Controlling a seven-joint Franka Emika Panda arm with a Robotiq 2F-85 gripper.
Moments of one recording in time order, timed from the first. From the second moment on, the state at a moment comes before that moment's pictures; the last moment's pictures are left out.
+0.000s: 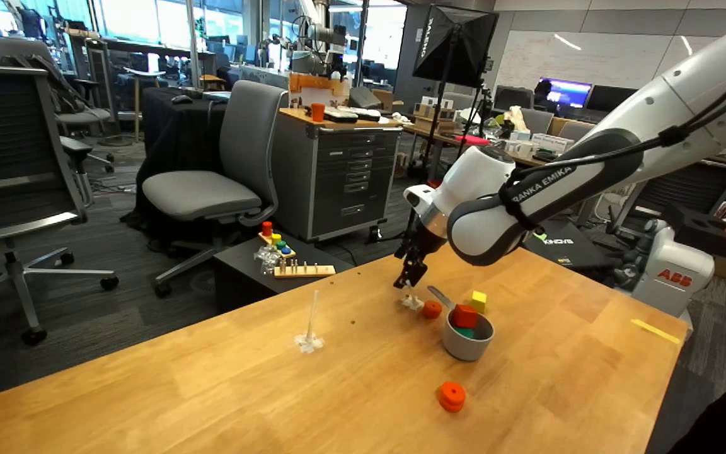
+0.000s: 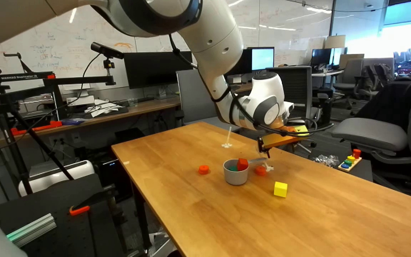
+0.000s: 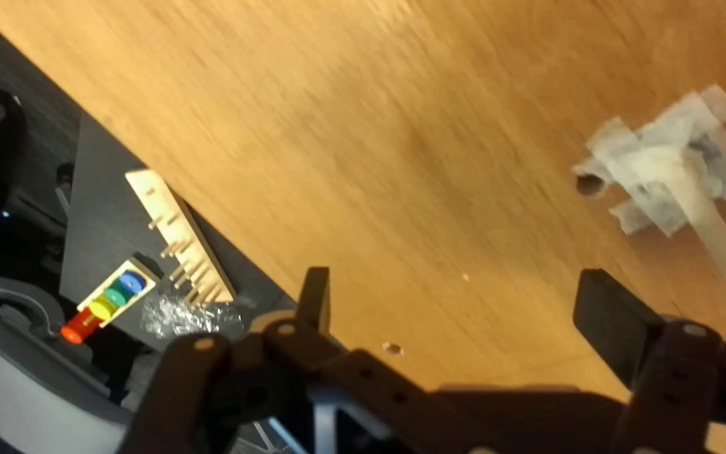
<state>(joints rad) -0.05 1.10 0.12 -1.39 -0.18 2.91 -0.78</state>
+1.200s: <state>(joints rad) -0.05 0.57 0.11 -2.09 -0.30 3.26 -0.63</state>
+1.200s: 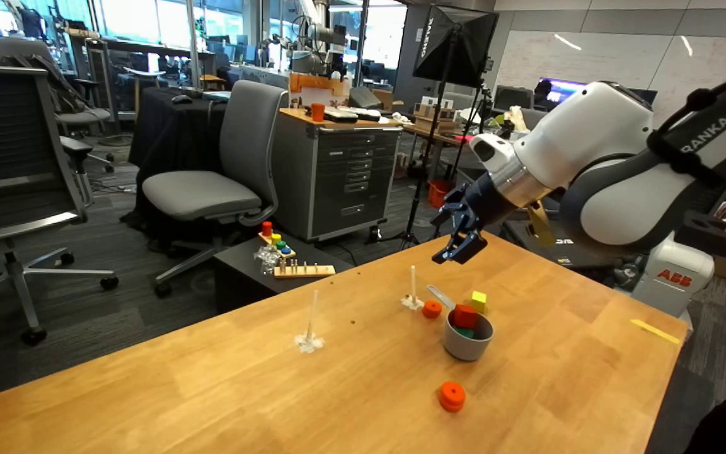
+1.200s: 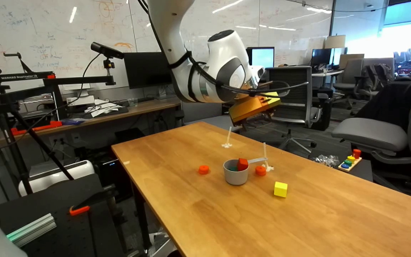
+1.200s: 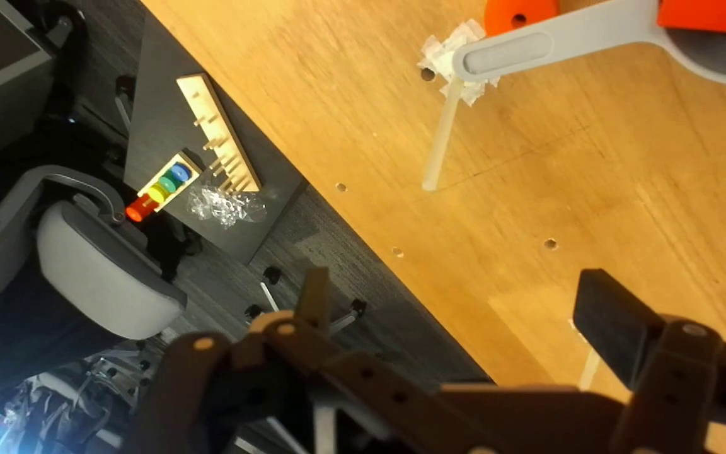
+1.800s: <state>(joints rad) -0.05 0.57 0.12 -2.11 -0.29 3.31 -0.43</state>
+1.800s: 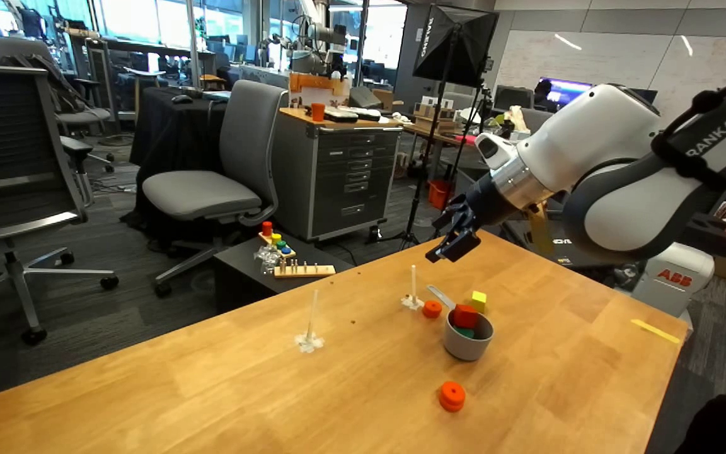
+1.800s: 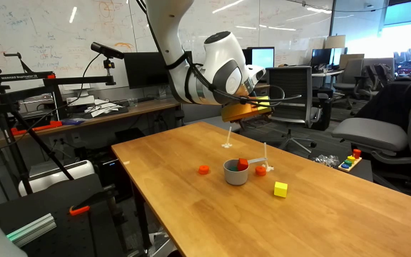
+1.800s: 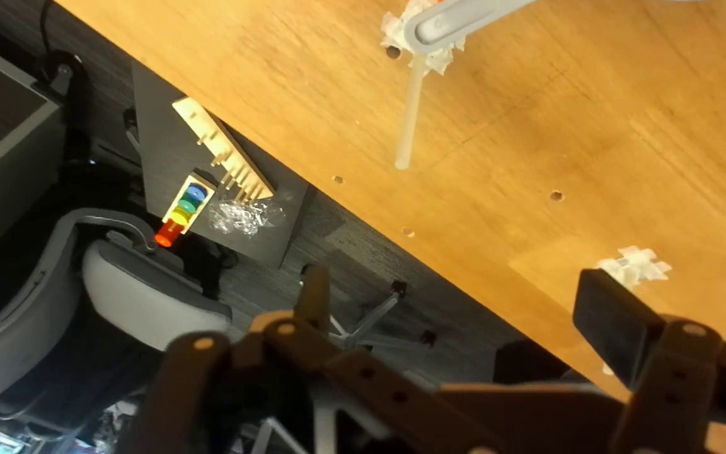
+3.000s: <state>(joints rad) -0.52 0.49 0.40 -2.21 -0.23 3.18 -0.09</state>
